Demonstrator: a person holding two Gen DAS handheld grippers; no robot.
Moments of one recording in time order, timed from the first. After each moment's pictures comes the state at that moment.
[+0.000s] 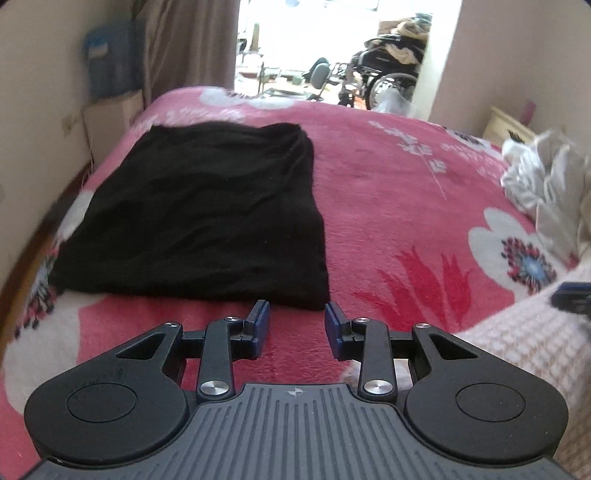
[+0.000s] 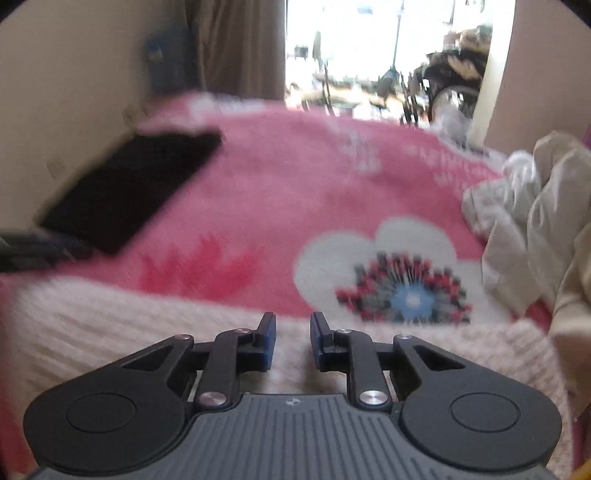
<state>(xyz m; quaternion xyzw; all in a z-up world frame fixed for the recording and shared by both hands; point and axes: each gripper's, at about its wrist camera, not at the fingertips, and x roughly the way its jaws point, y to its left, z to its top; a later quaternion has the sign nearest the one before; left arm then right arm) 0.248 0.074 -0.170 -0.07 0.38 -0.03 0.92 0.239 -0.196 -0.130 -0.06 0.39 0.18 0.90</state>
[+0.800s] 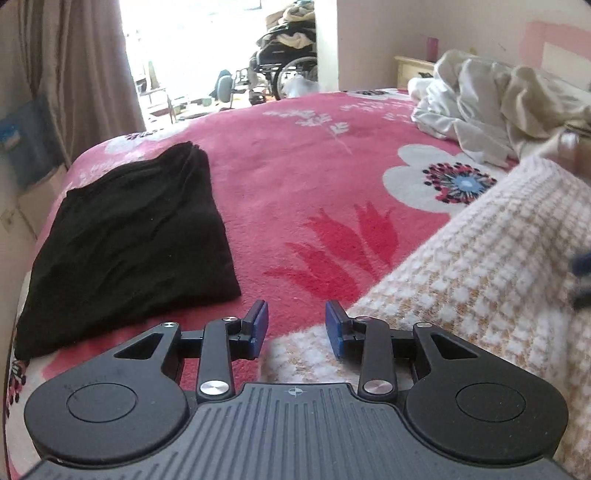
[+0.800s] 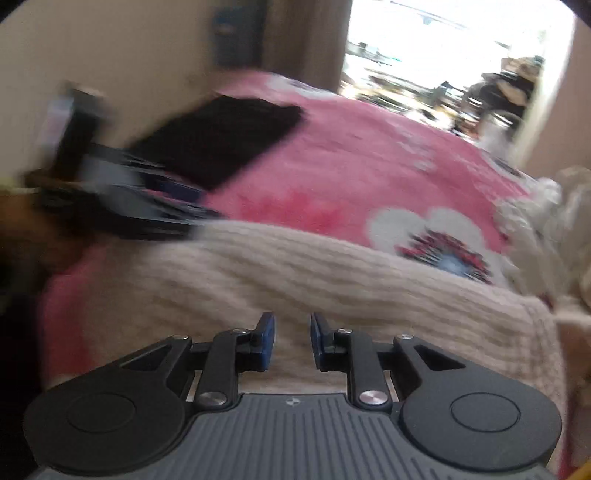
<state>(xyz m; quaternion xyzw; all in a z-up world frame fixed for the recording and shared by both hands) 0.226 0.015 -0.179 0.09 0.36 -0.14 0.92 0.144 -0.166 -0.127 -0.16 0.41 0.27 0.86</state>
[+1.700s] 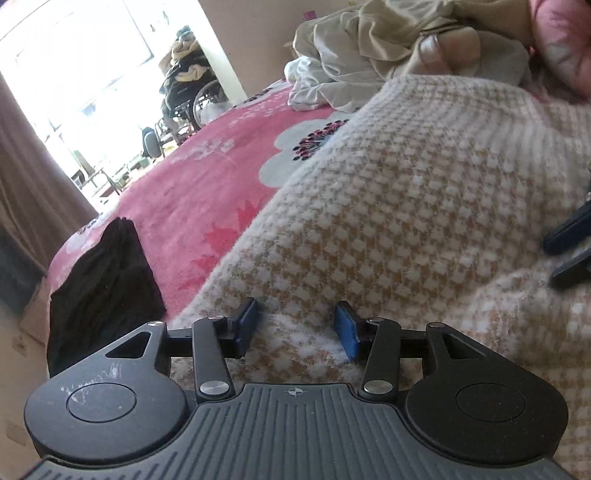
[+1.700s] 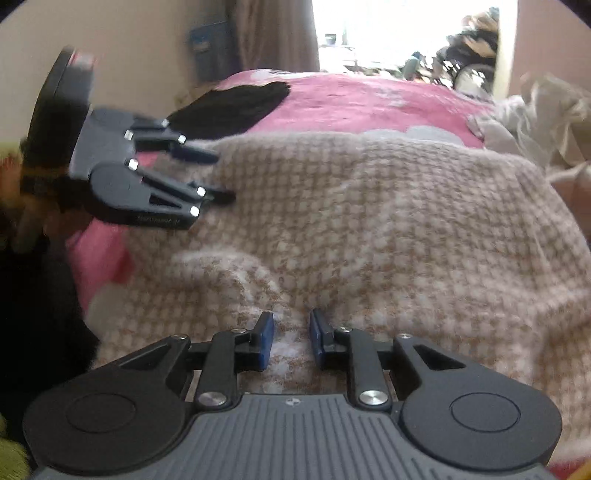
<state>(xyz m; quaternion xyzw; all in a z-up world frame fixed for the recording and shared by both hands) 0.123 -0.055 -0.172 0.29 0.31 -0.23 0.88 0.063 -0.229 -0.158 -0.03 0.42 0.22 0.88</state>
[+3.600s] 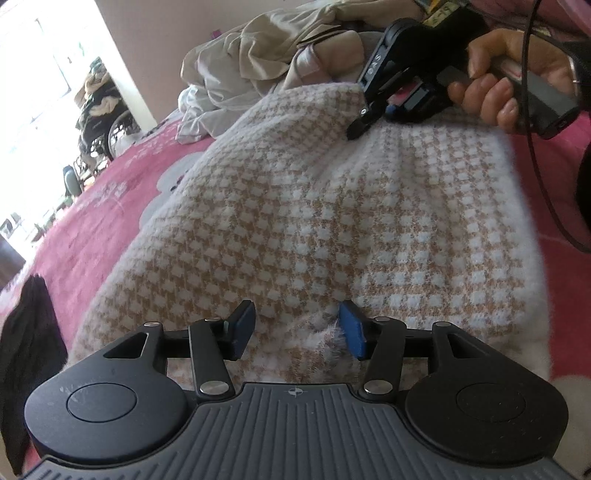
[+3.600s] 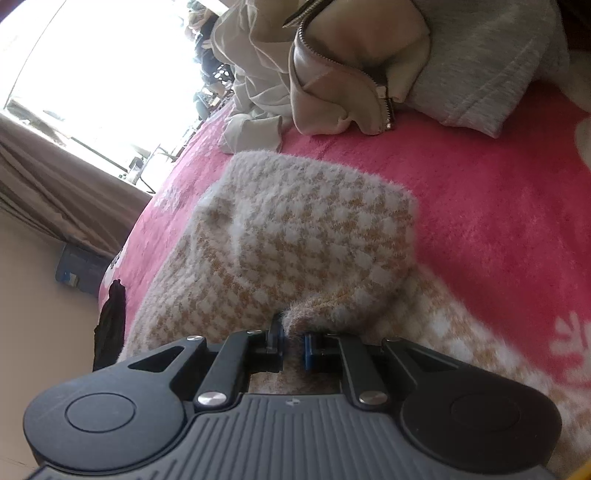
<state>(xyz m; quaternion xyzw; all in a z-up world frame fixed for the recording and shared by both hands) 0.068 -0.123 -0.182 0.31 0.29 -0.36 0.83 0.143 -0.422 -0.206 0.39 0.39 0.01 0.83</state>
